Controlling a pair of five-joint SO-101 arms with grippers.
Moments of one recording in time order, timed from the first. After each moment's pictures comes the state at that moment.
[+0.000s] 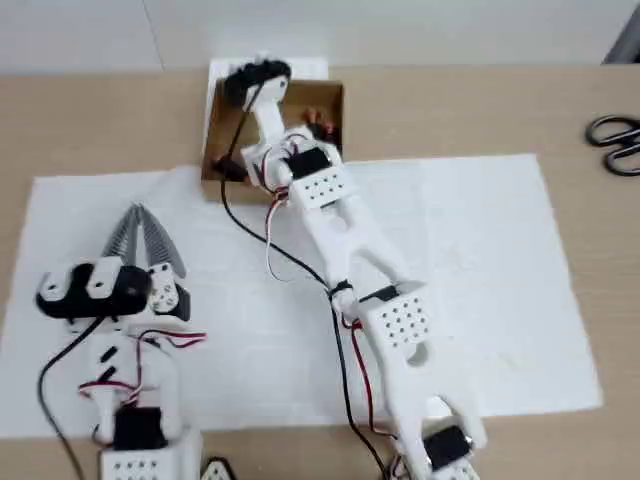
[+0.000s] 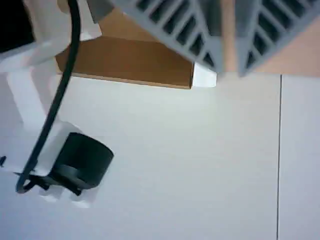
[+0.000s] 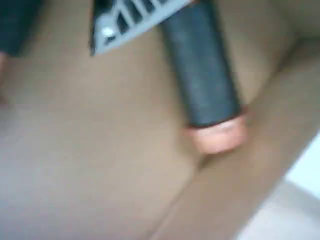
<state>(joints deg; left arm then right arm) -7.3 -103.3 96.5 13.1 9.5 -29.6 54.9 -50.5 48.3 -2.0</state>
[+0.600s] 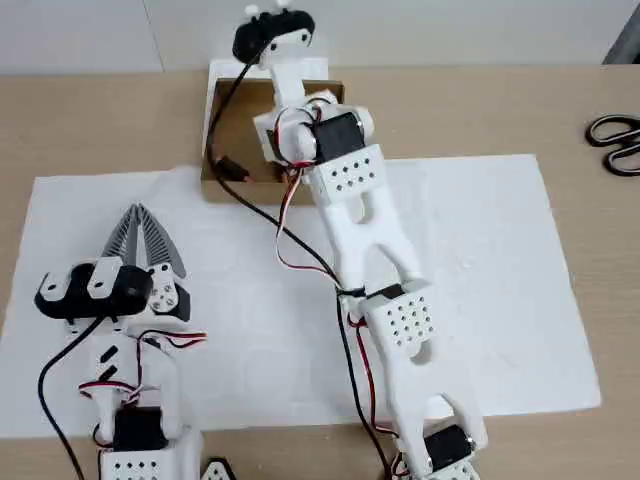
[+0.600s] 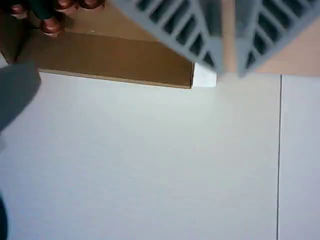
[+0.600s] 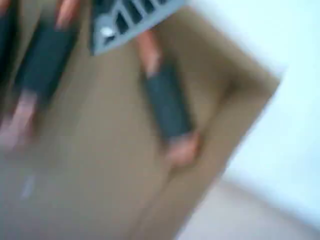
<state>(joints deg) -7.3 -103.3 96.5 13.1 9.5 -28.0 54.9 -86.7 87.9 -2.0</state>
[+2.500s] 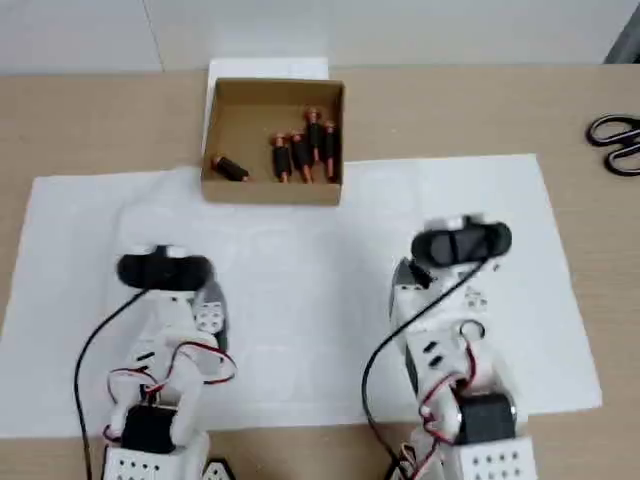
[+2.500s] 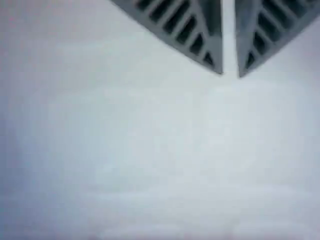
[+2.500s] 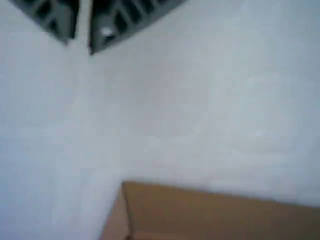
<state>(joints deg) 4.5 -103.3 96.5 50.3 9.3 -11.3 -90.8 78.2 49.8 -5.8</state>
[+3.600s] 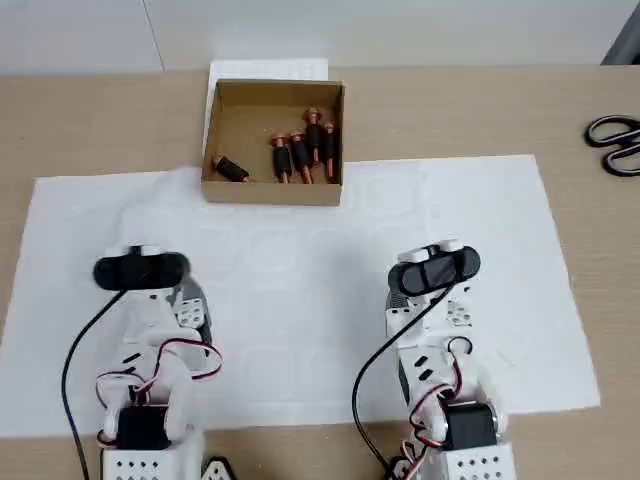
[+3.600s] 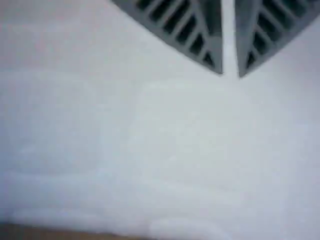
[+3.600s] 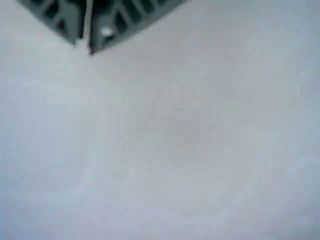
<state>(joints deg) -5.1 -103.3 96.5 50.6 9.8 -10.9 -103.2 96.0 47.6 1.0</state>
